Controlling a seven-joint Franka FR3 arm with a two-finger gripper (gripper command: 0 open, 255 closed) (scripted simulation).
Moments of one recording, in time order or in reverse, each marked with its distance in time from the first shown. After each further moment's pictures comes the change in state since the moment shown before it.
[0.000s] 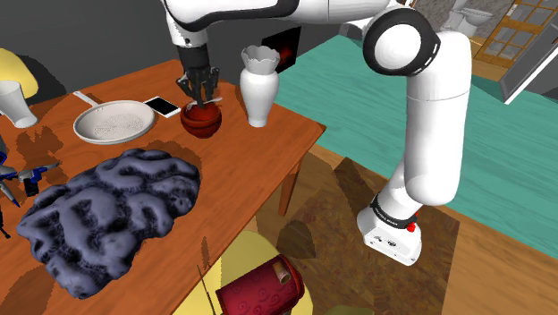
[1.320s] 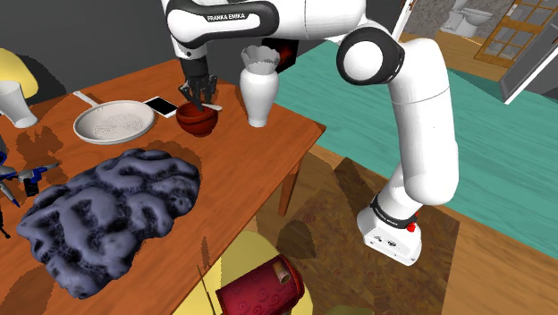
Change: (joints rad) arm -0.025 0.168 -0.026 0.132 -0.026 0.044 -0.059
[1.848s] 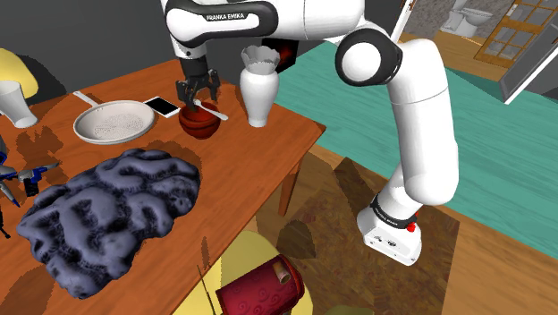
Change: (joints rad) arm 0.002 0.011 -0.001 0.022 -0.001 -0.020 0.000
